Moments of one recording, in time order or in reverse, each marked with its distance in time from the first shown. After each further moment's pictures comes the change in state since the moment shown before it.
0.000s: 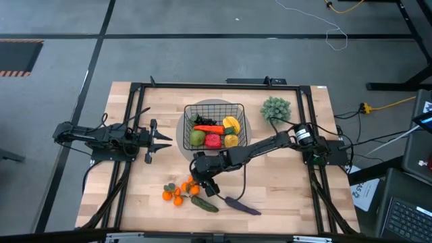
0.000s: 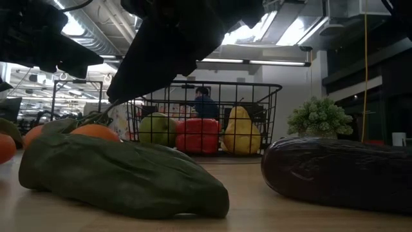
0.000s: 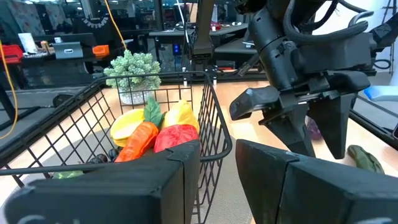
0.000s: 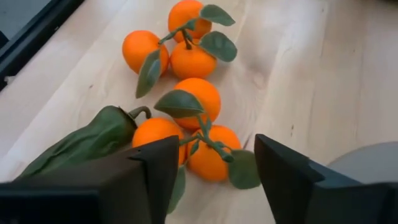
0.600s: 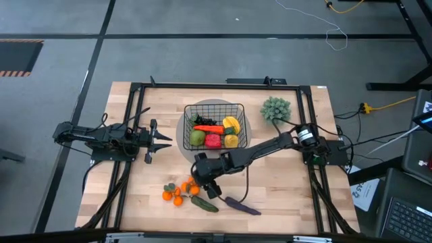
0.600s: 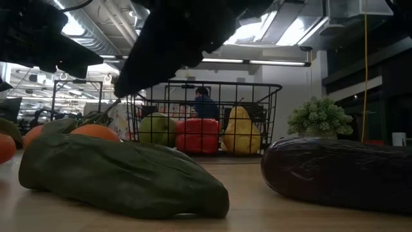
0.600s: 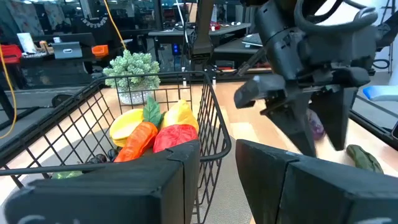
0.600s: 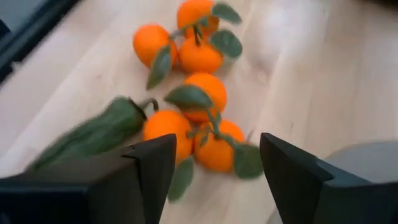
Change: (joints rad) left arm 0.000 0.000 0.000 0.000 0.003 0.000; right arm 0.021 -0.023 0.001 -0.043 0.050 -0.027
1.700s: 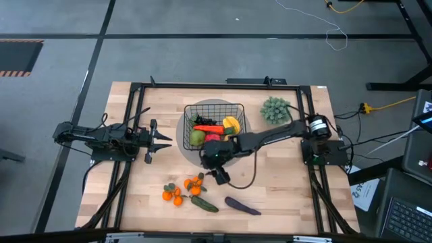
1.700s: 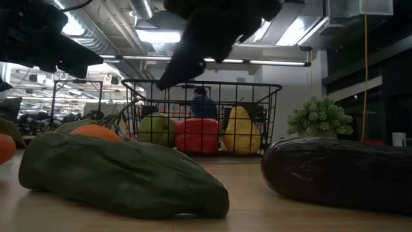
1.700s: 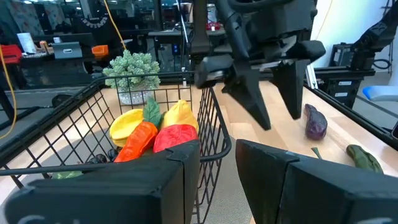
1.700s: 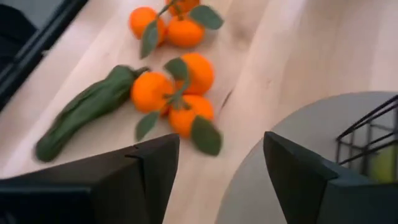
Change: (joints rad) left arm 0.000 0.000 0.000 0.000 0.000 0.000; right arm -0.100 -0.173 -0.160 -0.045 -0.146 -0.004
